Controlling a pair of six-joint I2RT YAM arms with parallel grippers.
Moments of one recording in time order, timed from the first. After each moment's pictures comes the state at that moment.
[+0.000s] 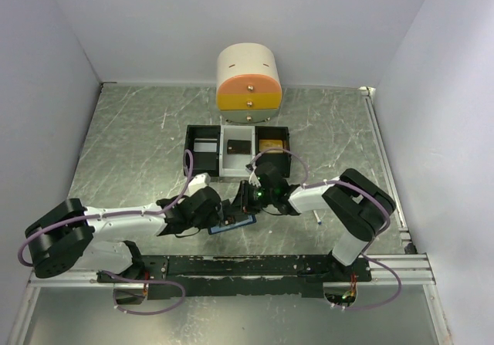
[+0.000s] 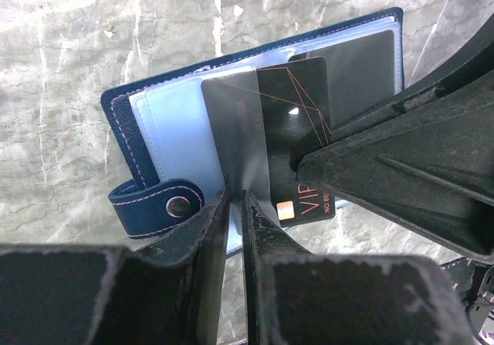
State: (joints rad) left arm -1.04 1.29 0.51 -0.16 -0.28 -1.08; right arm 0.78 1.67 0.58 0.40 -0.48 0.92
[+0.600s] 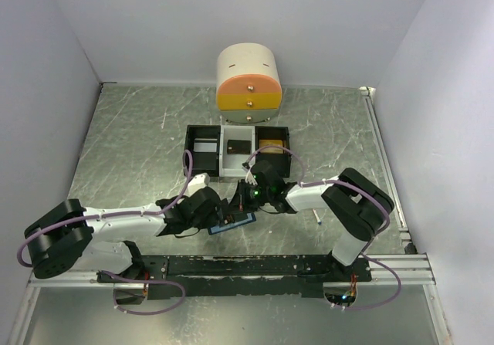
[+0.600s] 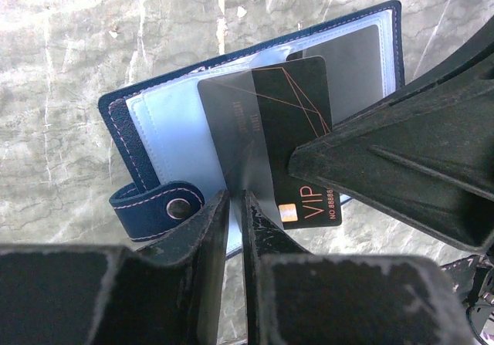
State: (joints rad) left arm -1.04 1.28 0.50 -0.16 -0.28 -1.08; right arm 0.80 1.69 0.63 0.36 -0.46 0.89
